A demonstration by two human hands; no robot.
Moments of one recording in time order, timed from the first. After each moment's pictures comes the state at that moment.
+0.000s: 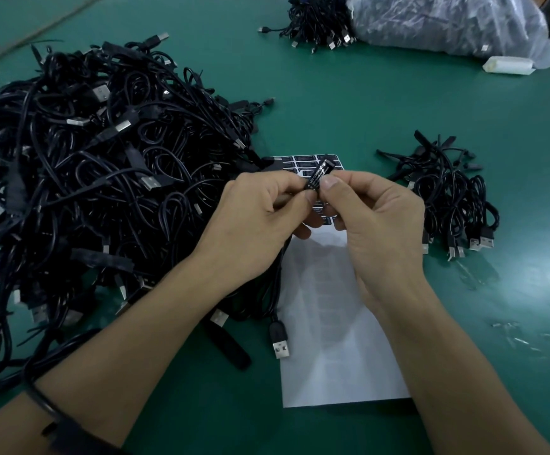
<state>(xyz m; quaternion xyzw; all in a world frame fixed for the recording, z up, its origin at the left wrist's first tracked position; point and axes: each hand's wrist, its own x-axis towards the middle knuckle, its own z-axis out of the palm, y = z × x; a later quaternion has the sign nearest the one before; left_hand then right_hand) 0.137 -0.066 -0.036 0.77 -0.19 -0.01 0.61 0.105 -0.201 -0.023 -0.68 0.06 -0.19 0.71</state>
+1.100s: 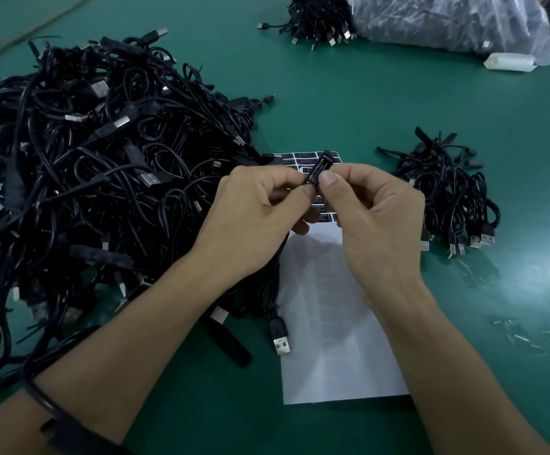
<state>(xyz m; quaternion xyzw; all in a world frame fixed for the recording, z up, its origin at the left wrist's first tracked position) 0.137 -0.066 -0.034 0.77 -0.18 0.00 0.62 0.107 -0.204 -0.029 -0.73 0.02 -0.22 0.65</state>
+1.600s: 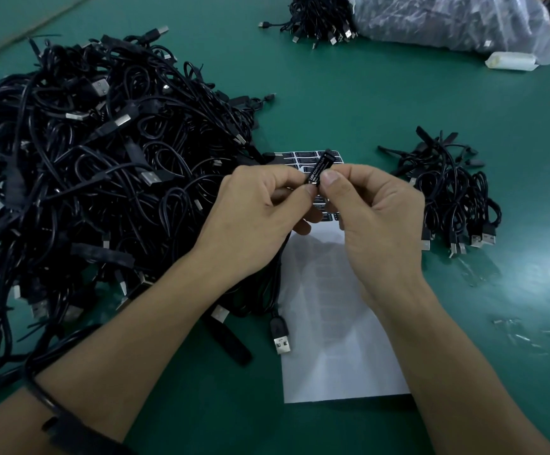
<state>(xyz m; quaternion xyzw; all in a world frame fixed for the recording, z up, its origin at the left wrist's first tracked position) 0.138 -0.066 -0.036 0.77 -0.19 0.00 0.61 0.108 -0.202 -0.028 -0.72 0.03 -0.21 0.66</state>
